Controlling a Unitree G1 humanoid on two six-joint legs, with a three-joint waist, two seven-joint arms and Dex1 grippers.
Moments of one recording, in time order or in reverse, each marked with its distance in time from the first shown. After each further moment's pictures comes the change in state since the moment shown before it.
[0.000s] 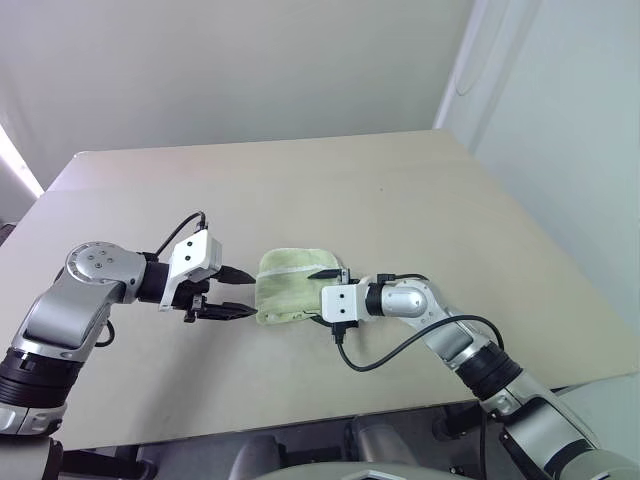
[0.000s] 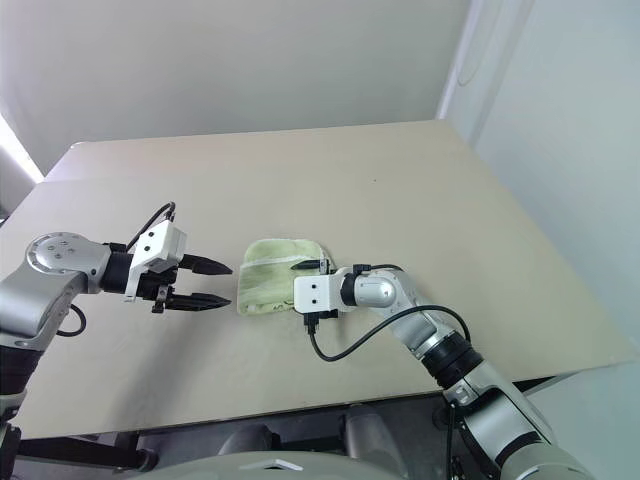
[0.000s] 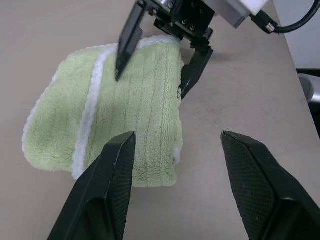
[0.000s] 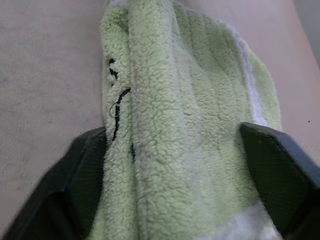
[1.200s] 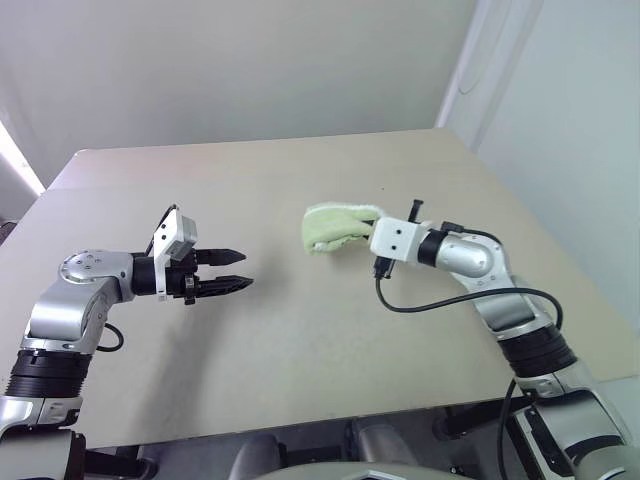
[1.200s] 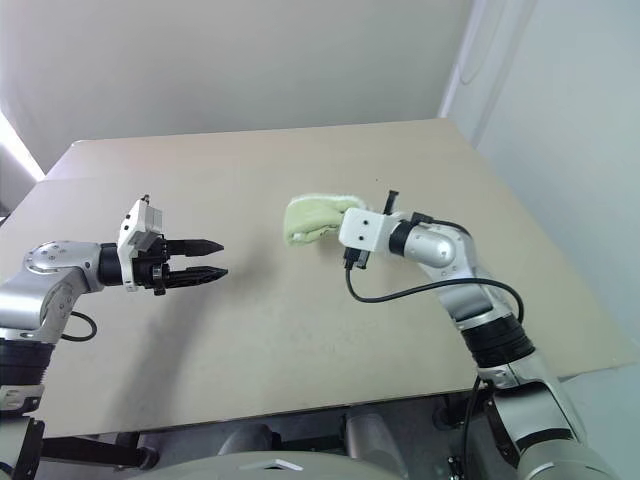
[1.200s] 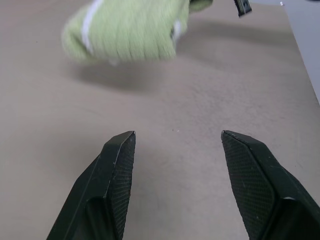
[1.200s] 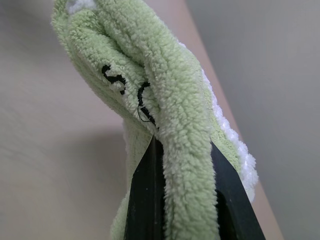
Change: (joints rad) left arm -0.018 -0.120 0.104 0.221 -0.086 -0.036 0.049; right arm -0.040 -0.149 -0.334 -0.156 0.082 0.120 -0.049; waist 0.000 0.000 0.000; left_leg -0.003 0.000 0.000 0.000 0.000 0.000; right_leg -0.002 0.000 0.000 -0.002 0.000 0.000
